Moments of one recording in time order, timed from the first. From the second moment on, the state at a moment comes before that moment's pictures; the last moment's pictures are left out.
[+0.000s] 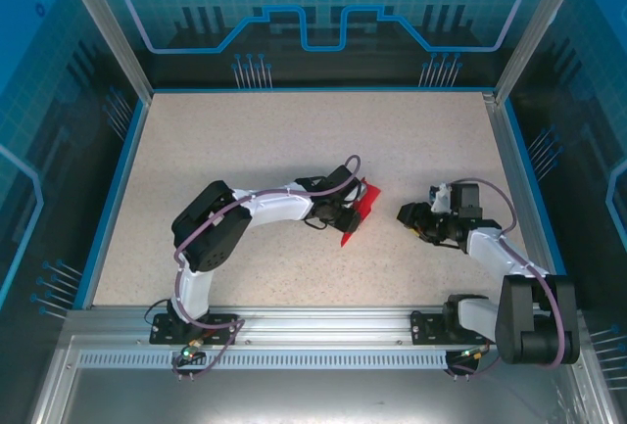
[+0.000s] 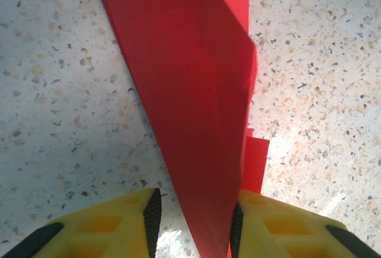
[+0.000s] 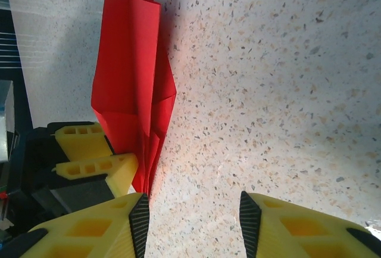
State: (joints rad) left arm -0.82 1.99 1.30 -0.40 0.11 -0.32; right arm -0.04 1.17 0.45 -0.26 -0.64 0.59
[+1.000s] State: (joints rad) left arm -0.70 1.89 1.17 -0.25 0.34 -0.48; right arm 0.23 1.45 0.44 0.25 -0.69 0.95
